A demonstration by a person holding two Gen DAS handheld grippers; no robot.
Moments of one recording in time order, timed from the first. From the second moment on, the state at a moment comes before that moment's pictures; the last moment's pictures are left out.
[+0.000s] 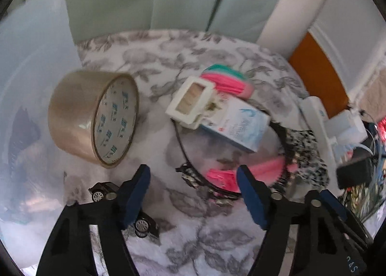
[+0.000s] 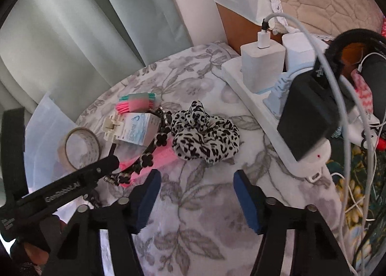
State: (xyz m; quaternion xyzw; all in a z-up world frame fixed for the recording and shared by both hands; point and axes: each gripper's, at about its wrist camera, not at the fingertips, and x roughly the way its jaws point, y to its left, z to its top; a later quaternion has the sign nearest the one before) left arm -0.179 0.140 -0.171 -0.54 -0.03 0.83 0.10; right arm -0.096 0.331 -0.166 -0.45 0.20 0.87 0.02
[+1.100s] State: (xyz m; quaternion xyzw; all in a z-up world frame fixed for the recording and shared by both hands) left arm -0.193 0.124 -0.177 -0.54 -0.09 0.83 0.07; right arm -0.145 0.335 -0.162 -0.44 0.21 0.88 0.03
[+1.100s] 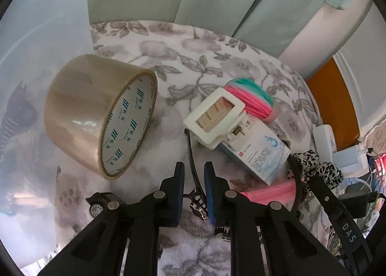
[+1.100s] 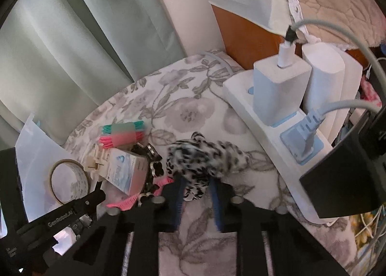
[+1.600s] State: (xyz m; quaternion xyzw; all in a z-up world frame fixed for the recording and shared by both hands) left arm -0.162 0.119 -0.128 -0.50 -0.08 0.86 0.09; right arm -0.112 0.336 -0.114 -0.40 0.22 0.89 0.03
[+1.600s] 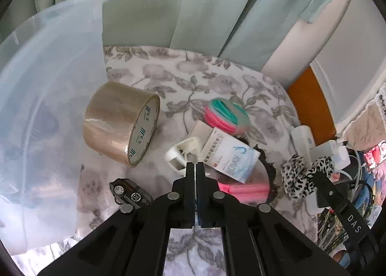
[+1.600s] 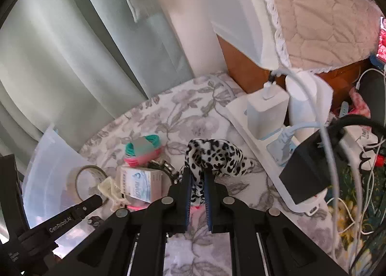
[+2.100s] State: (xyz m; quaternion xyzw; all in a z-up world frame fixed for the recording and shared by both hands) left arm -0.131 0.150 -0.137 -0.52 -0.02 0.83 0.18; right arm -0.081 0.342 -0.109 -0.40 0.22 0.89 0.02
